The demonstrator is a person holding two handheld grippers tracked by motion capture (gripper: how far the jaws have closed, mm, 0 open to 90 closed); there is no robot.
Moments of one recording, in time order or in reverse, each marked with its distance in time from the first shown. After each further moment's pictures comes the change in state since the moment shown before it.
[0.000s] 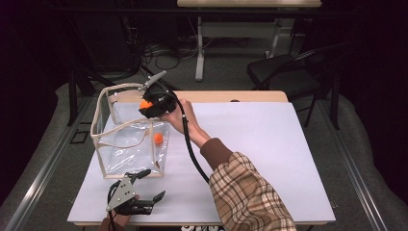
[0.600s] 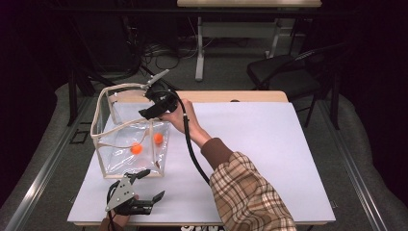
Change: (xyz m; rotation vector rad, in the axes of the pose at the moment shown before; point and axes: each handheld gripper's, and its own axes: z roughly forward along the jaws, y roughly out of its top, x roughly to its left) left arm 0.000 0.000 -0.001 -0.003 0.001 -0.004; right arm -0.007 -0.002 0.002 0.008 0.021 0.052
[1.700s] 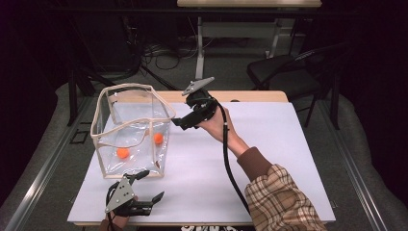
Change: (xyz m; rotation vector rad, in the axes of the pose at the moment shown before) left arm -0.002 0.000 -0.003 0.006 0.014 0.001; right arm -0.027 -0.066 -0.081 -0.039 -0.017 0.016
